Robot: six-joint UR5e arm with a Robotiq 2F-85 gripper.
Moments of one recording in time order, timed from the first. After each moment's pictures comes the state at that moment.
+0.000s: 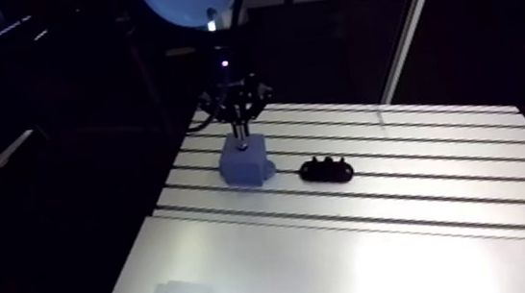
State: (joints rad) arm 0.18 -1.22 1.77 -2.04 -1.58 -1.58
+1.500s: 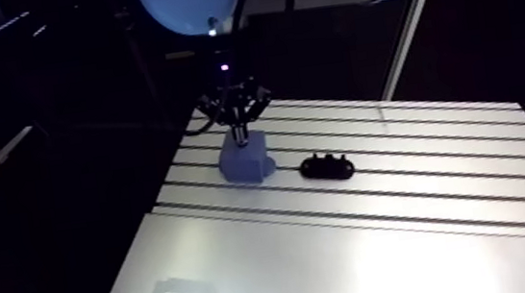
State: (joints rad) arm 0.18 -1.21 1.78 -2.06 -1.57 -1.58
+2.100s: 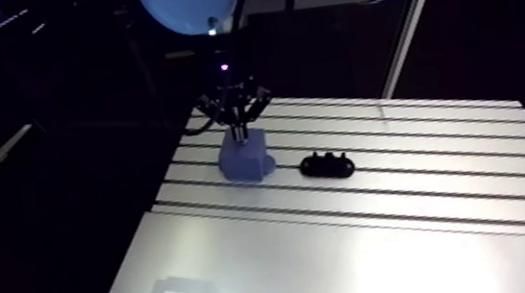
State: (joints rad) arm 0.18 -1.20 1.78 -2.06 -1.56 -1.58
